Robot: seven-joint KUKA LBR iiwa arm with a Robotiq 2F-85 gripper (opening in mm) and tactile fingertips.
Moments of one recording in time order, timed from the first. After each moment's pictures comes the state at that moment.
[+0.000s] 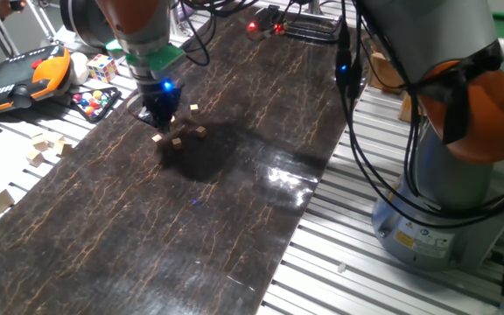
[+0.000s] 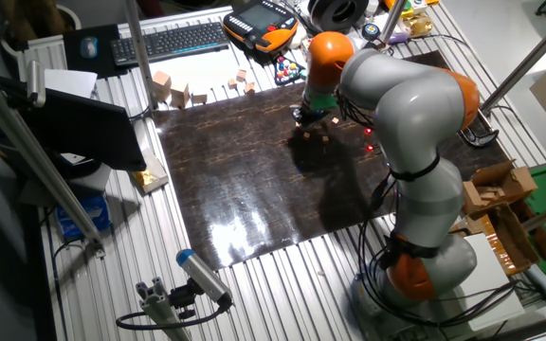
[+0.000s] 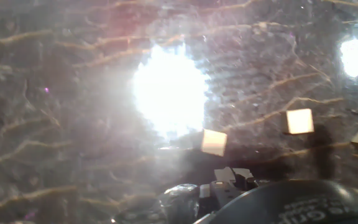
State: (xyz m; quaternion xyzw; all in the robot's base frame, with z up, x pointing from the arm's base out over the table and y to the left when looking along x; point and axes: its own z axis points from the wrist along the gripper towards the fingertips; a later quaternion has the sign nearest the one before) arm 0.627 0.042 0.074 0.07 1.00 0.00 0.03
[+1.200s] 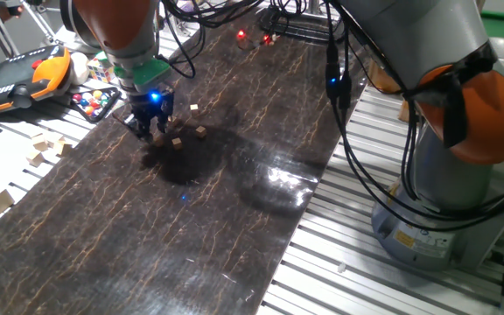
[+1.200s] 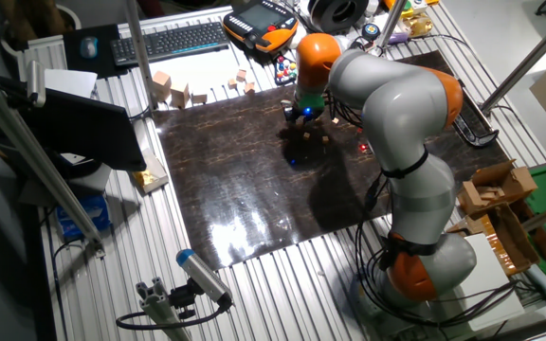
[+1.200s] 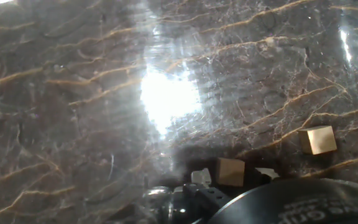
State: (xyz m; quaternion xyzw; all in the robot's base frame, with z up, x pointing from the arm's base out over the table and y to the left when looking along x) arm 0.646 0.047 0.050 0.12 0.99 -0.01 0.03
